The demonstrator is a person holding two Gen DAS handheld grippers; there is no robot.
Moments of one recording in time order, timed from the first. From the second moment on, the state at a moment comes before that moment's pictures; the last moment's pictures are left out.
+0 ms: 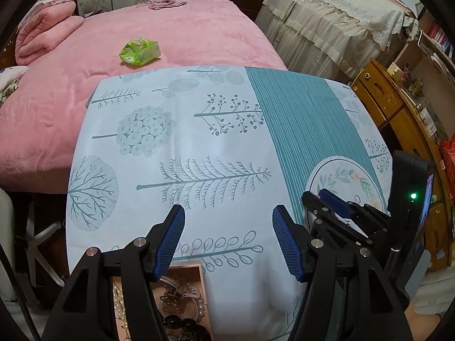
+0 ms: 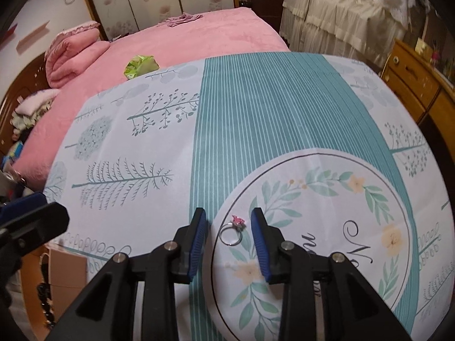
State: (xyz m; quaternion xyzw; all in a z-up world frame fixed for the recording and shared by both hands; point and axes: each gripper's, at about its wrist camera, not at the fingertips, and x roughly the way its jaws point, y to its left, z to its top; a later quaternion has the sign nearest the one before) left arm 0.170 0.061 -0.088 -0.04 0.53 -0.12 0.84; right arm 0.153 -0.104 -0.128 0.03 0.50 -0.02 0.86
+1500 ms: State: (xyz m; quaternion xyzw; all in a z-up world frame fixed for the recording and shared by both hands) left arm -0.003 0.213 -0.022 -0.12 0.51 0.13 0.84; right arm 0.052 0.041 -0.031 -0.04 0.51 0.36 0.78
